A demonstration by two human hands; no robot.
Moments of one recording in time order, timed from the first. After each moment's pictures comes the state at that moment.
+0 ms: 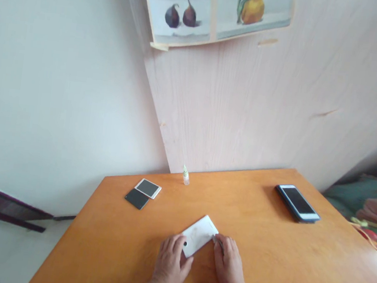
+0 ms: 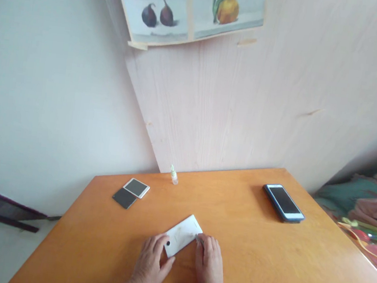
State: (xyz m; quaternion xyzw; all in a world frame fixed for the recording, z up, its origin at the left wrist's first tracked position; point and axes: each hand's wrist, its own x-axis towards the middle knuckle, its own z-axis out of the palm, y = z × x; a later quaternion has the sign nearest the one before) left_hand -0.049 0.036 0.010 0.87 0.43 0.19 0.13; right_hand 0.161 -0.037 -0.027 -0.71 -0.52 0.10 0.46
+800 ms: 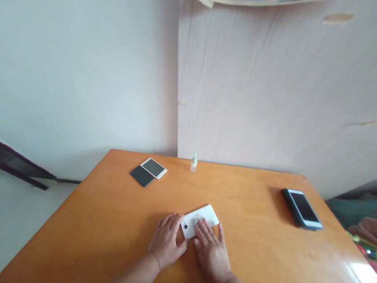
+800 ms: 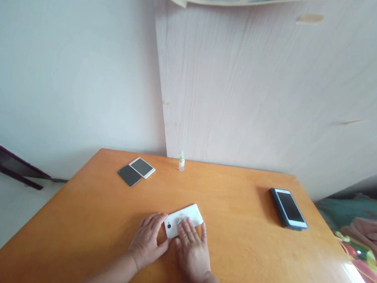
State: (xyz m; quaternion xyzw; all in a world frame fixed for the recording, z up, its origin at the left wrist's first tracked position) left_hand -0.057 0.039 0.004 0.86 0.44 0.22 0.14; right_hand 0.143 -0.036 -0.013 -0.62 -0.76 0.03 0.20
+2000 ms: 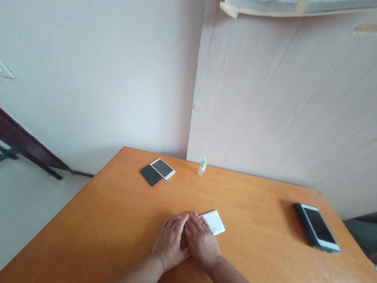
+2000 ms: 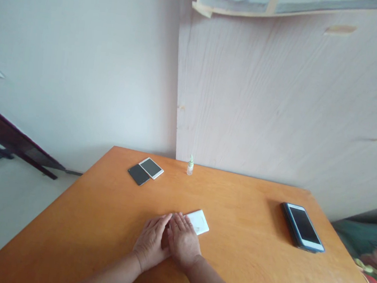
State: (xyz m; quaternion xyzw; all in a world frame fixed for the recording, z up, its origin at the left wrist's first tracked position) left_hand -0.056 0.037 -0.006 0.84 0.46 0.24 0.15; right_hand 0.115 0.025 -0.002 -0.58 -0.79 0.07 0.19
